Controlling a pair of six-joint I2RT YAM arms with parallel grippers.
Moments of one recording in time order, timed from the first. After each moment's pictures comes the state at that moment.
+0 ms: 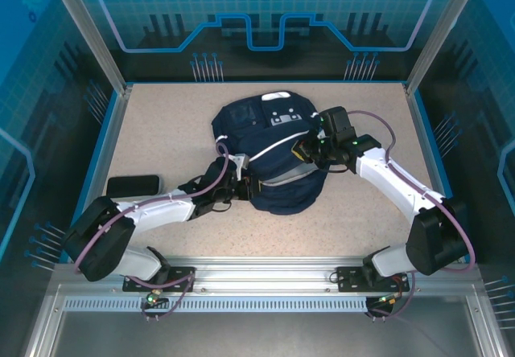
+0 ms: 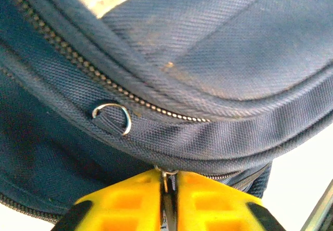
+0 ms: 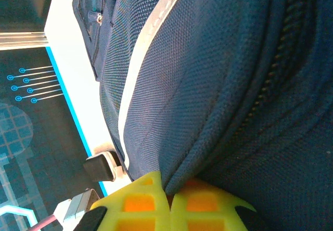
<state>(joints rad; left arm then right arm) -0.67 1.40 0.62 0.13 0.17 -0.69 0.40 1.42 1.11 -0.52 -0.34 1.14</state>
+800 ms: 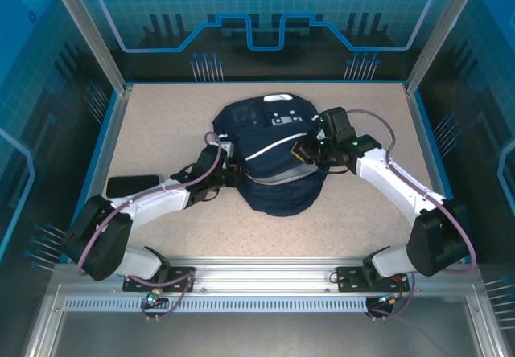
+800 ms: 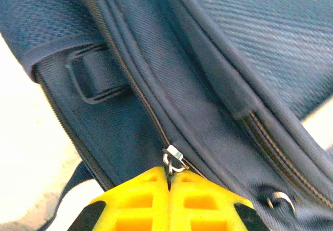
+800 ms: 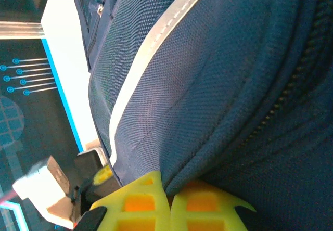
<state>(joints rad) -0.51 1.42 0.71 -0.04 0.00 -0.53 0.41 1.42 1.11 -0.53 -0.33 1.07</state>
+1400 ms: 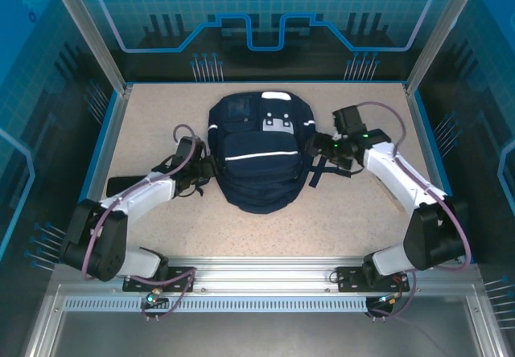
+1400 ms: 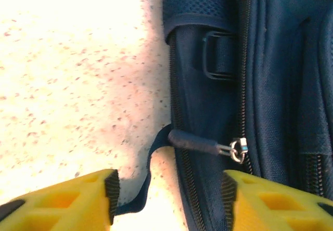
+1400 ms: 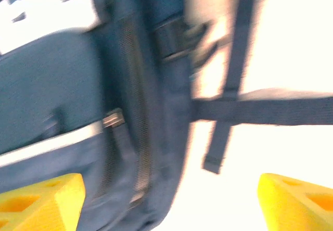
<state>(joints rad) -0.30 1.36 0.72 -0.24 -0.10 -0.59 0.25 1.43 1.13 -0.75 -0.07 0.62</state>
